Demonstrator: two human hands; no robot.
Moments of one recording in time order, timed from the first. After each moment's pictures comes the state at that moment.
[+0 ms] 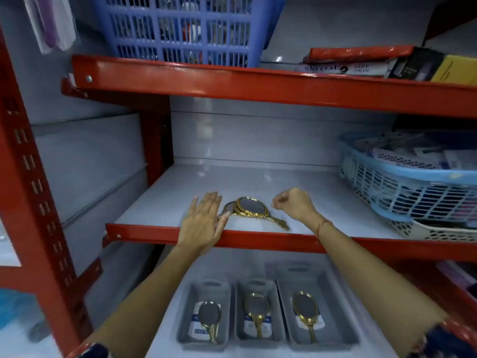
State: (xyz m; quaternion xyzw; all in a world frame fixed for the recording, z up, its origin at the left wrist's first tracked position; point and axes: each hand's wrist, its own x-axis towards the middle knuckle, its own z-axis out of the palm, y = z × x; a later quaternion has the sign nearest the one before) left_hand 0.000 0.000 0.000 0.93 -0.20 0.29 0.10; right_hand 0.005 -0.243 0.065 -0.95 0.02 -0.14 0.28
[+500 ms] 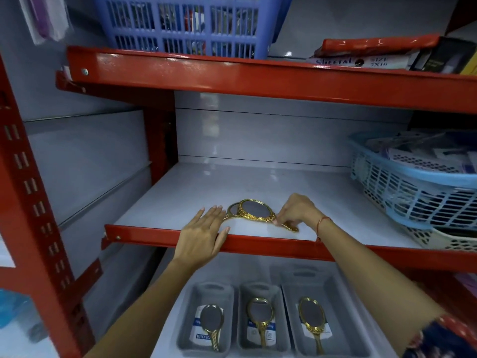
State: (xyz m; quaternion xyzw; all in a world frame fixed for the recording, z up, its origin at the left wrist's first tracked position) left_hand 0.002 0.010 -0.024 0.91 -0.23 0.35 0.05; right_hand 0.037 -0.242 0.059 -0.96 0.10 0.02 0.25
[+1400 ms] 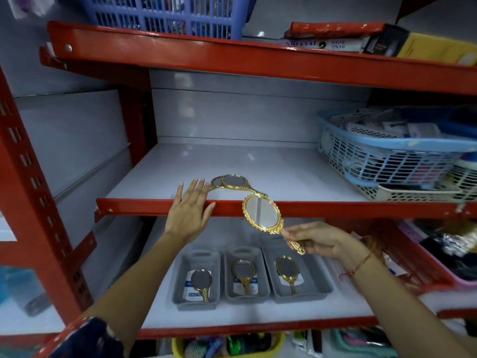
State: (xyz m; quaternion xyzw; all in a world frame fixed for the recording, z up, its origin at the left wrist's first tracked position) left_hand -0.027 0.013 -0.028 0.94 -0.20 0.28 0.02; right_hand -0.134 -0.290 0.006 -0.71 0.14 0.16 0.67
